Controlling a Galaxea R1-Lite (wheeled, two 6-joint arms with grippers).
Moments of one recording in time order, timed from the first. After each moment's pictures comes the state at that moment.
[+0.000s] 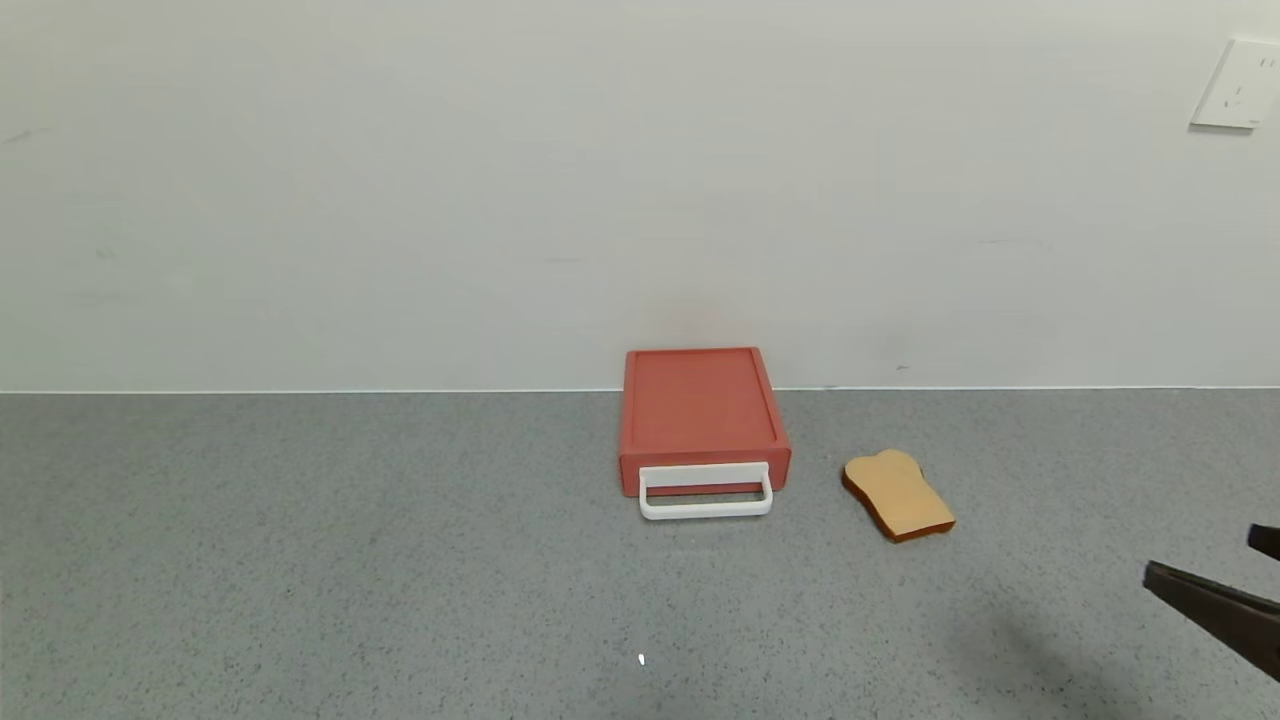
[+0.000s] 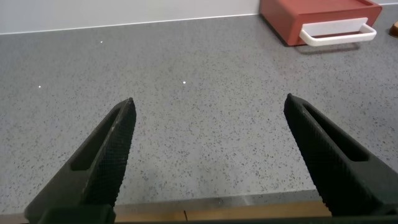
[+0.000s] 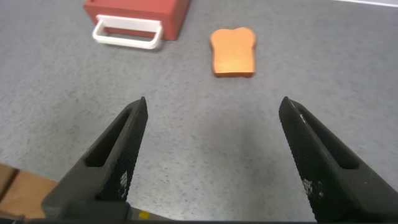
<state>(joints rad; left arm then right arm) 0.00 0.00 0.00 0.00 -0.02 0.02 0.49 0.90 -0.61 0.07 -0.21 0.16</state>
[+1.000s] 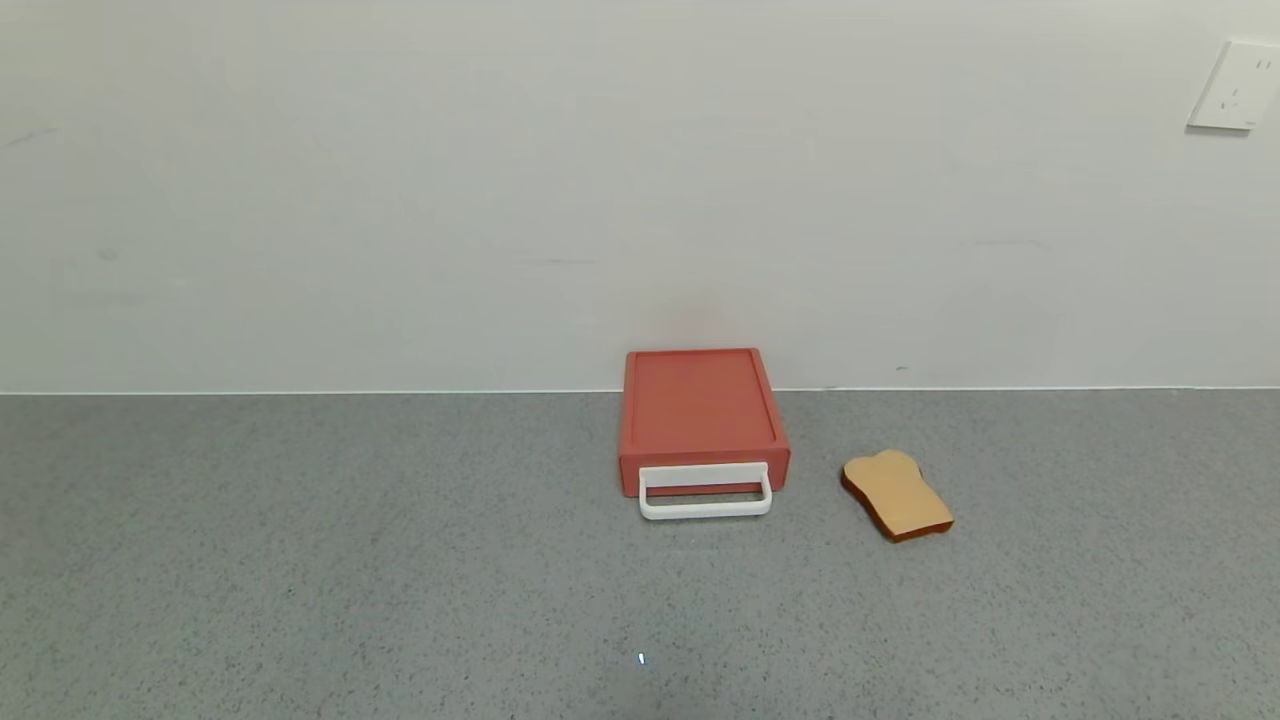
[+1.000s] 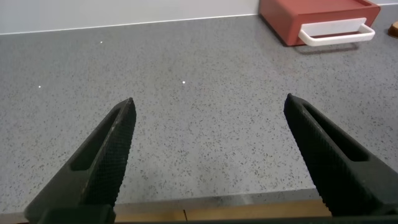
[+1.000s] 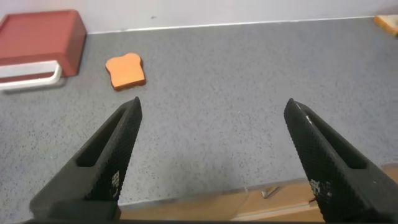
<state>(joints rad) 0.00 0.00 0.00 0.00 -0.02 0.02 0.06 0.30 -0.67 0.49 -0.23 0.05</state>
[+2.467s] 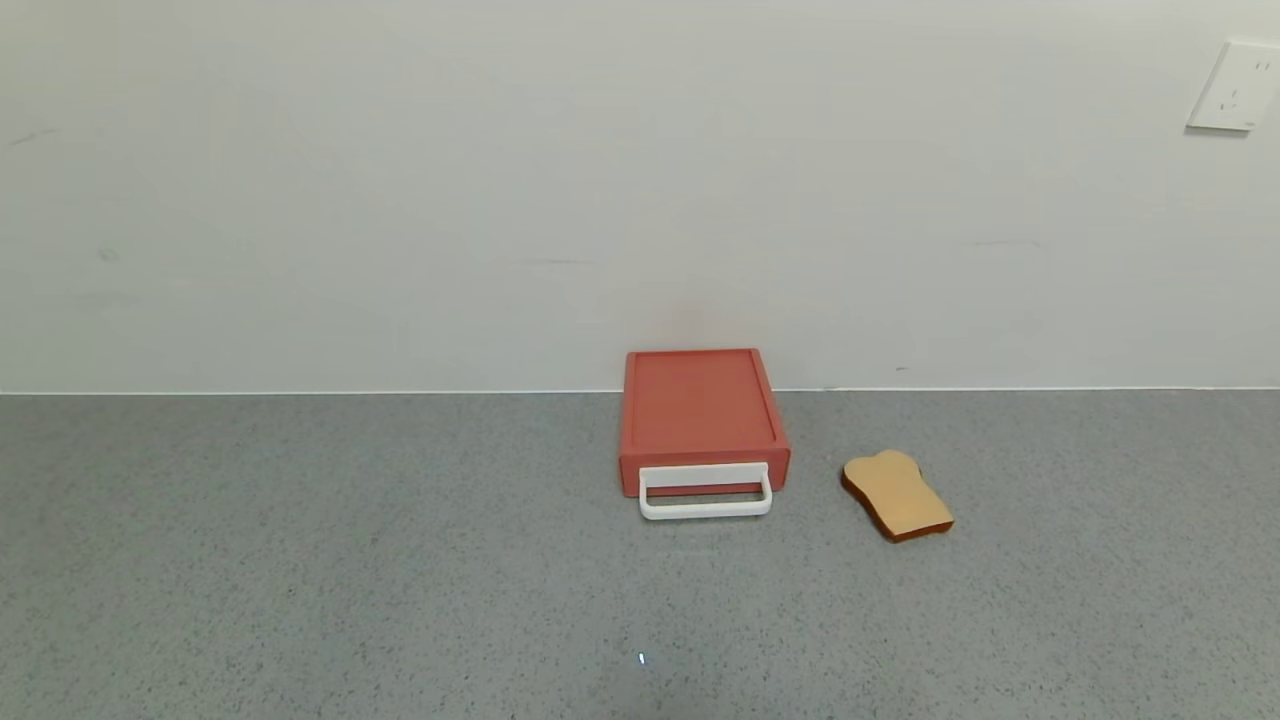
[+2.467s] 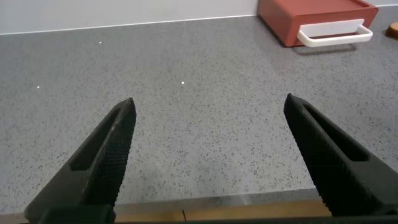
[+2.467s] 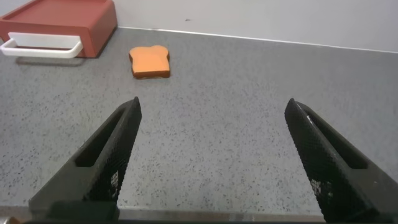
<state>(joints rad) 0.00 0.00 0.00 0.00 -0.03 0.02 0.00 0.00 -0.02 -0.02 -0.01 -0.05</state>
